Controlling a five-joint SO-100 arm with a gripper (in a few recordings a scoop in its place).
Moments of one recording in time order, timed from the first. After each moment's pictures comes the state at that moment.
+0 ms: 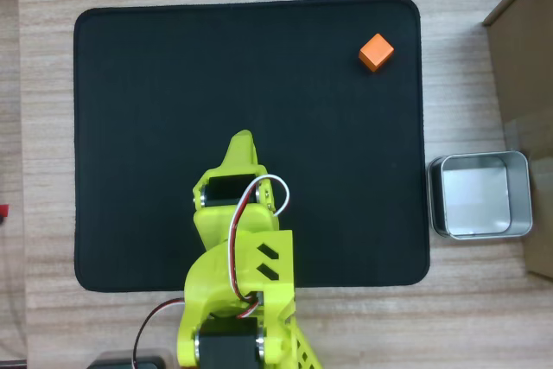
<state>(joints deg) -0.9 191.5 177.1 46.7 -0.3</state>
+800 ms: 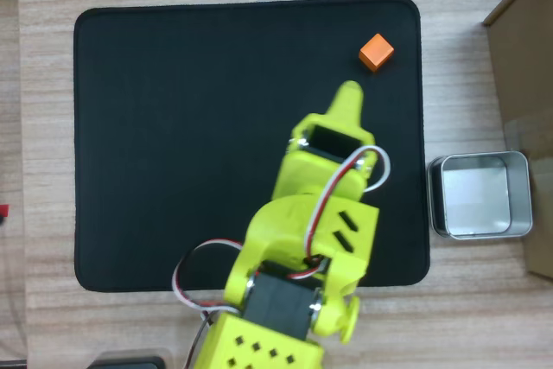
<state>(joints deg) 20.4 151.3 155.6 28.9 6.4</state>
